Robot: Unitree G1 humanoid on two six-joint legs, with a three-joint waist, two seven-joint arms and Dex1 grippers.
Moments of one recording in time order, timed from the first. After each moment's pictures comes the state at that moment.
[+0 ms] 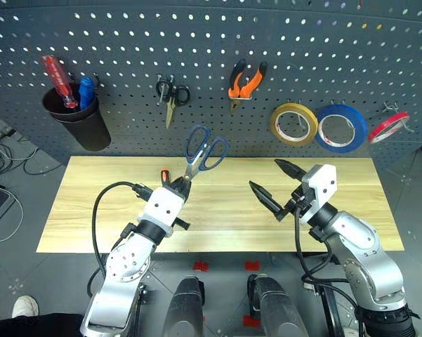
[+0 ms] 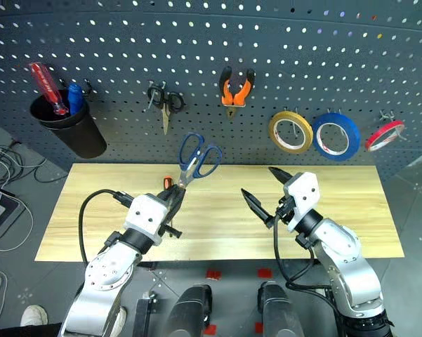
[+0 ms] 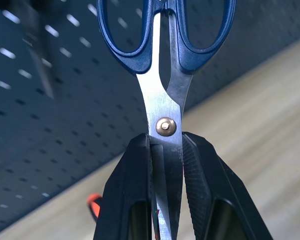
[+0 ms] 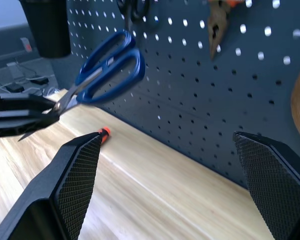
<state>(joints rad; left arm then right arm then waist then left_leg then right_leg) 0.07 0.35 -0.07 -0.53 0.10 0.20 -0.25 -0.11 -0.34 0.06 -0.53 0.32 0.35 0.50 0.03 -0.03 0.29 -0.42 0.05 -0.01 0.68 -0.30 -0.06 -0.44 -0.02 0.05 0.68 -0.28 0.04</state>
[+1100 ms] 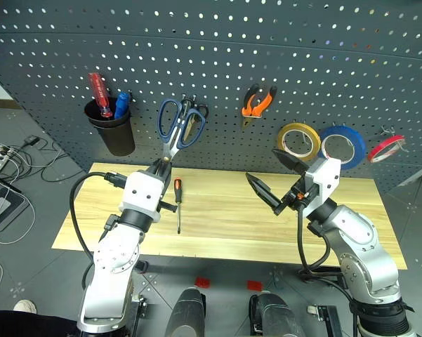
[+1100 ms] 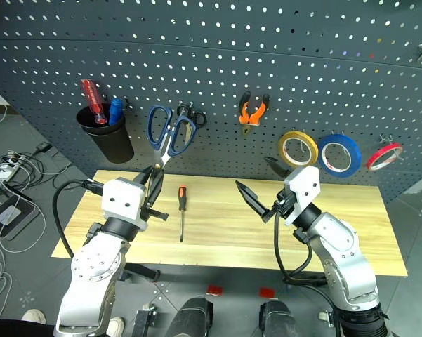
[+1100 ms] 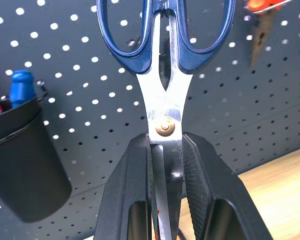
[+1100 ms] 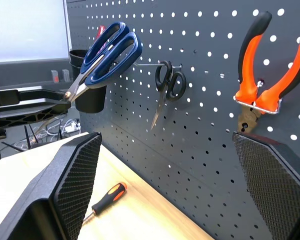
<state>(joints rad) 0.00 0.29 0.04 -0.54 0.09 0.23 -0.21 -0.16 -0.31 0.05 -0.50 0.34 0.27 0.53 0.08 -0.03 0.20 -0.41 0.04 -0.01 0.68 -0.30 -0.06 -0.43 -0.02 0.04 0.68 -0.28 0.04</state>
